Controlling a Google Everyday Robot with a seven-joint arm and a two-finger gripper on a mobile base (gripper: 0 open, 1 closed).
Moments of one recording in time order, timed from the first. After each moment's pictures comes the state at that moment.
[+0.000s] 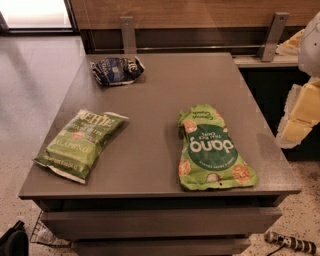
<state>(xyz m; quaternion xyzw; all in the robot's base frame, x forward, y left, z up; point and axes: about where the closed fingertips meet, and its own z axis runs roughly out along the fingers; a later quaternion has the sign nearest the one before) 0.438 -0.212 0.991 -0.60 0.78 -0.05 0.18</state>
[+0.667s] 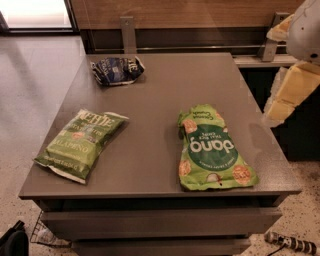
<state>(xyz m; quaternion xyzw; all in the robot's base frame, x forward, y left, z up) 0.474 -0.204 1.002 -0.60 0.76 -0.06 0.22</state>
